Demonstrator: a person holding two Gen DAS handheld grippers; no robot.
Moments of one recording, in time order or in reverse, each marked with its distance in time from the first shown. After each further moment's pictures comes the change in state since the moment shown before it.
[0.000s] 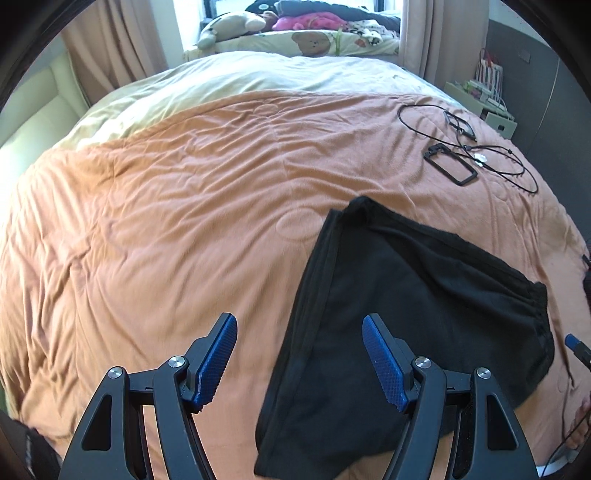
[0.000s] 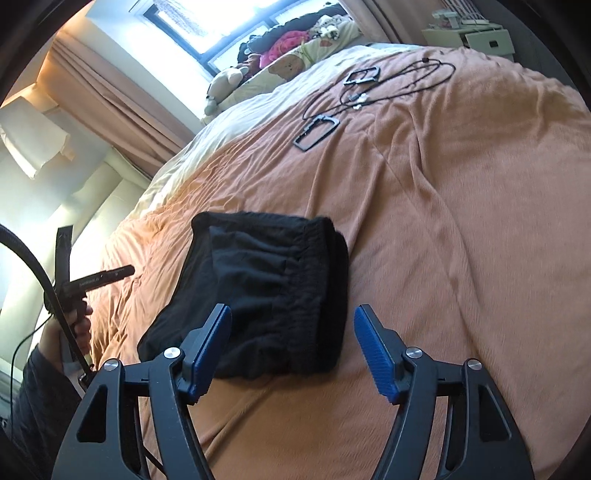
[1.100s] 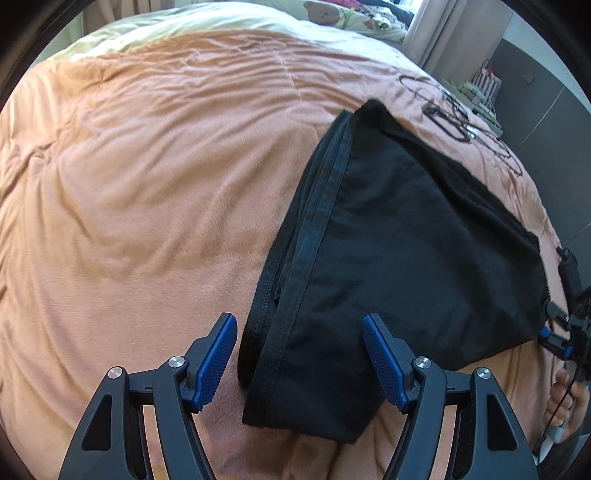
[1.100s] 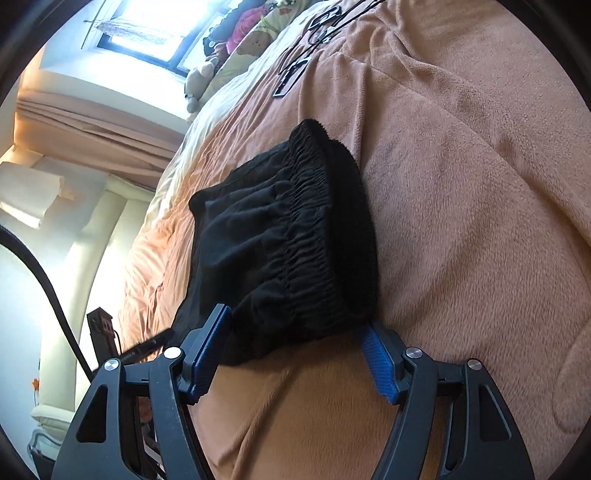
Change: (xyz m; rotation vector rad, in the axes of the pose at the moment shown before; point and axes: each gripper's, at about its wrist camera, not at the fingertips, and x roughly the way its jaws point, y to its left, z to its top) left arm 0.050 0.038 -0.102 -0.118 0.100 -0.199; right arm 0.069 -0.033 -0.003 0.250 0.076 0.118
